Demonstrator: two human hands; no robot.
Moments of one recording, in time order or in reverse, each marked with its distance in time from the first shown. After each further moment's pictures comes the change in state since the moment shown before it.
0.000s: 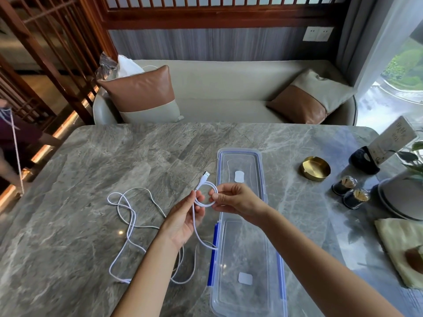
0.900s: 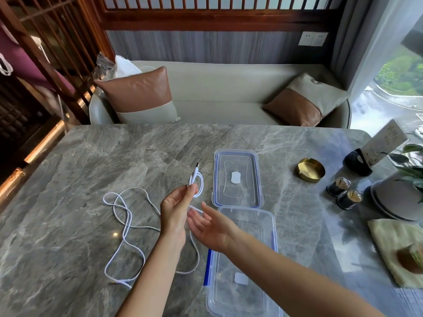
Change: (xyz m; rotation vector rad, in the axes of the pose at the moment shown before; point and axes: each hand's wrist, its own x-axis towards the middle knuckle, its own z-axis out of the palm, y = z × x) left_hand -0.008 -0.006 0.021 0.320 0.151 0.543; right_hand -0.002 0.031 0.072 1.005 0.327 0.390
